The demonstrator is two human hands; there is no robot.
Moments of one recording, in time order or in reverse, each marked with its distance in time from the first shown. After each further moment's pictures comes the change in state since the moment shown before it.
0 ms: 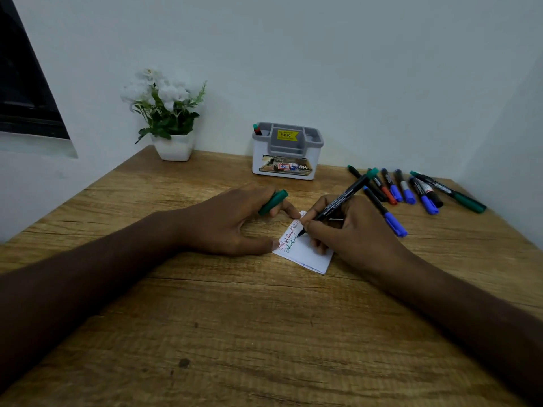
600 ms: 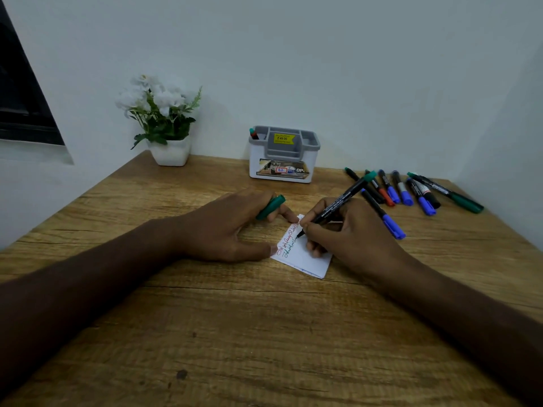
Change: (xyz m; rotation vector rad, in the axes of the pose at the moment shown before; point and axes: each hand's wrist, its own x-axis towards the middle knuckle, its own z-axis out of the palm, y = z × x) left_hand 0.002 -0.001 0.002 -0.003 -0.005 0.035; right_hand 0.001 -0.001 0.000 0.005 0.017 0.049
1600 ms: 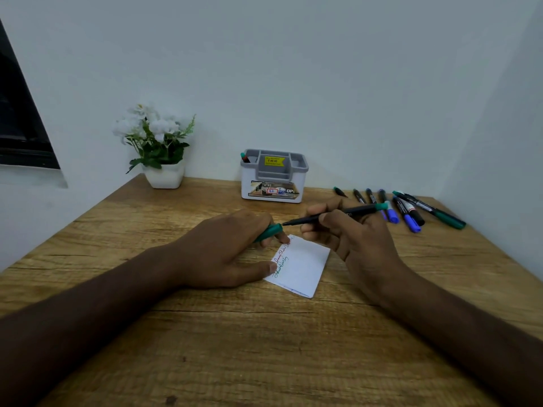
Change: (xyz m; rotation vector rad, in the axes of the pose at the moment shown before) left_hand -0.001 0.018 0.000 0.155 0.066 0.022; right_hand 0.004 0.002 -0.009 0.660 0.129 -0.162
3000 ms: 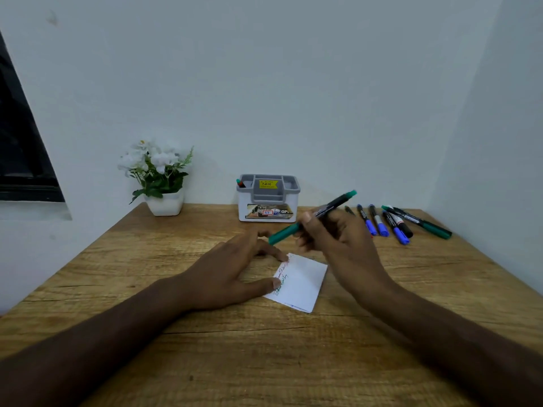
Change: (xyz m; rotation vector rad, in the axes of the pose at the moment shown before) left_hand 0.001 -0.001 0.012 -0.126 -0.011 -0.096; right_hand 0.001 -0.008 0.009 -0.409 0.070 -0.154
